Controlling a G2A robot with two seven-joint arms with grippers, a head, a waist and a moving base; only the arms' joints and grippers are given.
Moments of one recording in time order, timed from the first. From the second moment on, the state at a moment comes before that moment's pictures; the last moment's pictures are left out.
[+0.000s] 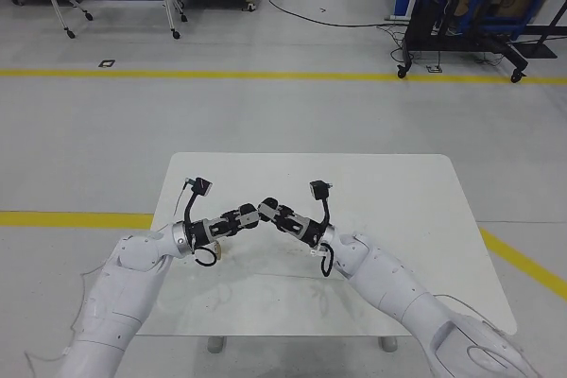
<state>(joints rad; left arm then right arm) 1.12 -1.17 -1.22 -1.22 -0.23 -0.68 -1.01 -0.89 -1.40 0.64 -0.79 -0.02 -1.01 0.08</state>
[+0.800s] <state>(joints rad) 1.12 -1.15 -1.21 -1.22 -0.22 -0.67 -0.97 -0.90 -1.42 0.70 -0.77 -0.03 -1.01 0.14</state>
